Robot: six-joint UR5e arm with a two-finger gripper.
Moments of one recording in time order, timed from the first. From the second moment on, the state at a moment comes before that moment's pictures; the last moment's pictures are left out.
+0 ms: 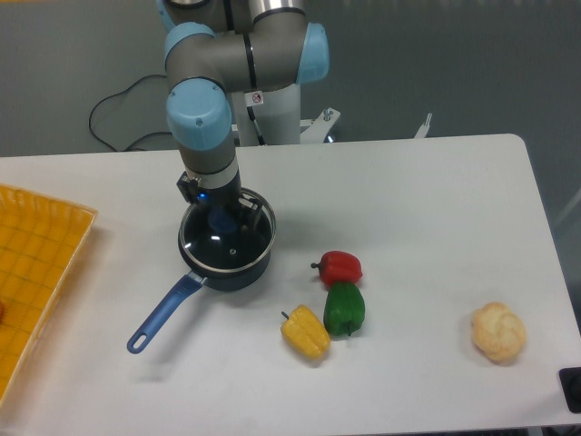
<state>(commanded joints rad) 2.27 -1.72 -1.78 -1.27 1.56 0.65</state>
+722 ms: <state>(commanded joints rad) 2.49 -1.73 -1.70 -1.29 1.50 0.84</state>
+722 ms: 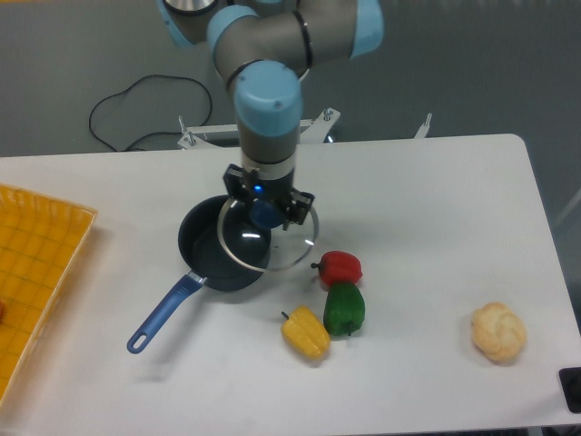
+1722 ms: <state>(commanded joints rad) 2.69 -1.86 -1.58 -1.38 1.53 1.12</state>
